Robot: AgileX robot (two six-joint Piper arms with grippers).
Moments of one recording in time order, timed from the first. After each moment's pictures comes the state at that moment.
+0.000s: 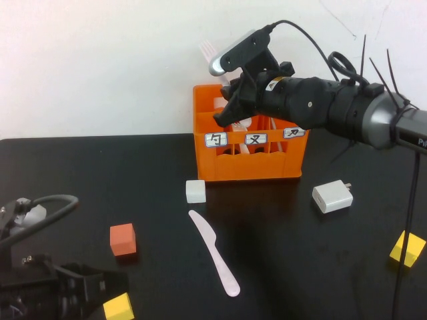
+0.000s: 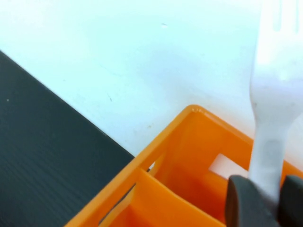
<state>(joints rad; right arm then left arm) 0.52 2.18 -1.72 0.44 0.06 -0.70 0.00 0.96 -0.47 -1.11 0.79 0.63</state>
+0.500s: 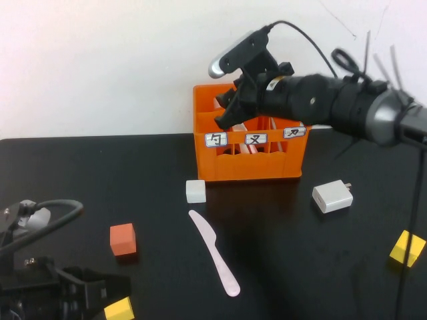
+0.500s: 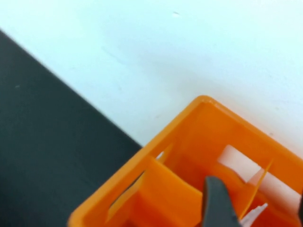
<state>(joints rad) 0.52 2.17 -1.72 0.44 0.11 -0.73 0.00 0.96 -0.47 -1.11 0.82 0.68</state>
